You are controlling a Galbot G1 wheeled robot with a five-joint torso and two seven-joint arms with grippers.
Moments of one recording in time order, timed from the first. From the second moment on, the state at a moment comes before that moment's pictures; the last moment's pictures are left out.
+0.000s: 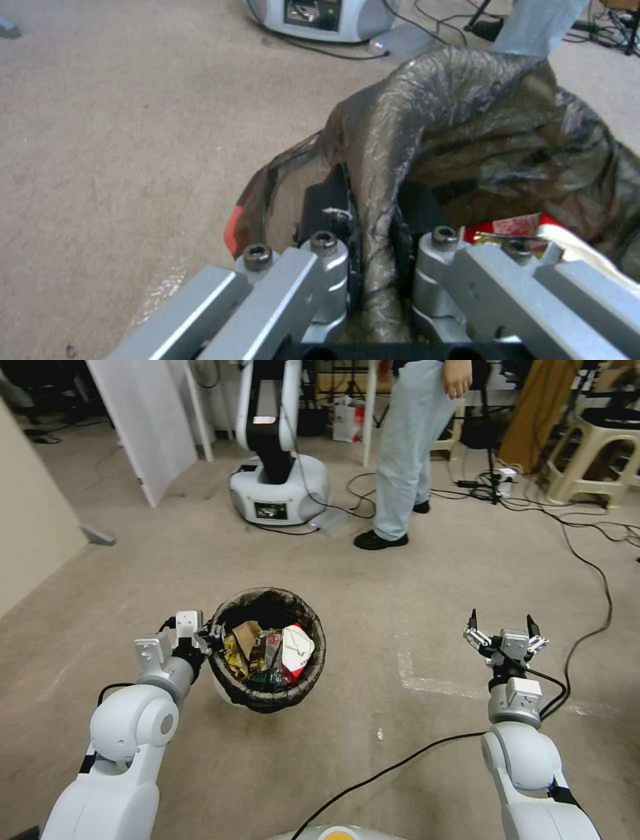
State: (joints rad) left arm 1.31 -1.28 -0.64 -2.16 -0.50 0.70 -0.12; right arm -1.37 1.41 0.63 1.90 -0.01 0.00 0.25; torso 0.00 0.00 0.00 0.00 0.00
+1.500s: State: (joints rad) left arm 1.23 -1.29 -0.64 -1.95 -1.20 0.74 -0.66; right arm -1.37 1.41 0.63 1.88 -0.02 0.01 0.25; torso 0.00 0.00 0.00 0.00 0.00
